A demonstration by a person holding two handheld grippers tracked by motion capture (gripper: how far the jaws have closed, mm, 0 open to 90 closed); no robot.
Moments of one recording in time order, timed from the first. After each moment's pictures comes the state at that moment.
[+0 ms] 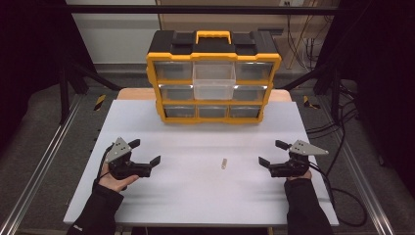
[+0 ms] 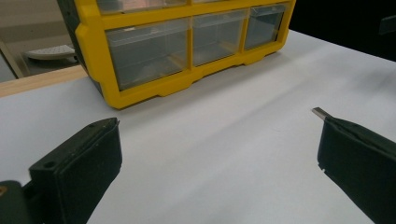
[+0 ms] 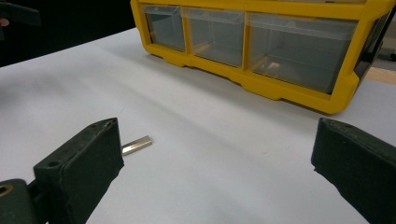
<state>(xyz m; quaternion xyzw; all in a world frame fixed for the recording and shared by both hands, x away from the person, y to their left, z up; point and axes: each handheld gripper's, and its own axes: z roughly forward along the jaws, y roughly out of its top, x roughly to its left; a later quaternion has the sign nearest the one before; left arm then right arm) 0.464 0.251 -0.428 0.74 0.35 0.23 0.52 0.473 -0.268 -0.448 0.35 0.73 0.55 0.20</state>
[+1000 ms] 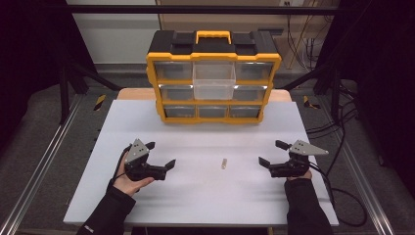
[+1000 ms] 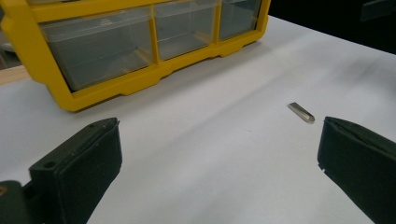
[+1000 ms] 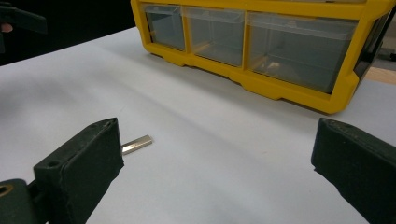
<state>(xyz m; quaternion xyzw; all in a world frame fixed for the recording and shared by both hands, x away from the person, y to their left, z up) 0.462 0.209 -0.429 0.76 0.34 0.21 0.51 0.472 -0.268 -0.448 0.35 0.73 0.55 0.20</state>
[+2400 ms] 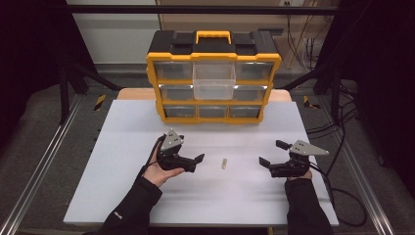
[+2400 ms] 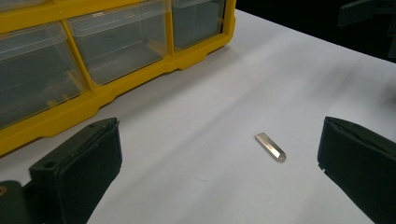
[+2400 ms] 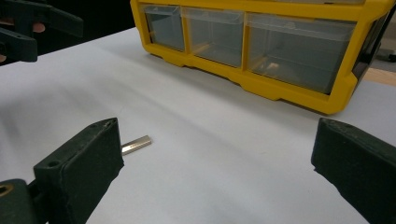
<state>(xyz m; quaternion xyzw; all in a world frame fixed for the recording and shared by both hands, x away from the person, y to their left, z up) 0.491 0.129 -0.422 0.79 0.31 0.18 0.50 0.472 -0.268 -0.448 0.35 0.73 0.55 0.20</state>
